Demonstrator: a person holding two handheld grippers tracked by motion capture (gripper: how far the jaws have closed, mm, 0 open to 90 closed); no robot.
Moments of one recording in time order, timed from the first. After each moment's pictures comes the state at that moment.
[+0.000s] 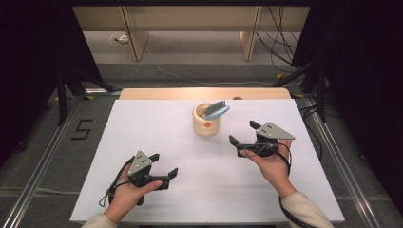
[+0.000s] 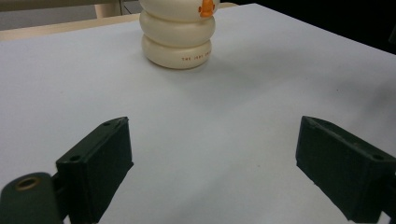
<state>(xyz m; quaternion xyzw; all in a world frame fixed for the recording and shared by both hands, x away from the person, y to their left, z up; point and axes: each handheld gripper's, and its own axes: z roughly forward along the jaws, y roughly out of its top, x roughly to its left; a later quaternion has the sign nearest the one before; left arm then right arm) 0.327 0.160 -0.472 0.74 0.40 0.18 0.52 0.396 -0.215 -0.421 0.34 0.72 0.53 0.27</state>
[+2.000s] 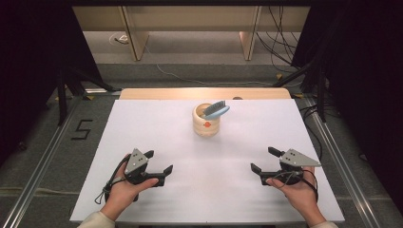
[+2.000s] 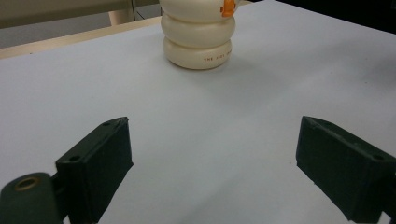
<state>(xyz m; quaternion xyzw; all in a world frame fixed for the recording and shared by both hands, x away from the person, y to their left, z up) 0.334 0.173 -0.473 0.74 0.39 0.21 0.50 0.338 -0.280 -0.458 0.35 0.76 0.51 0.23</state>
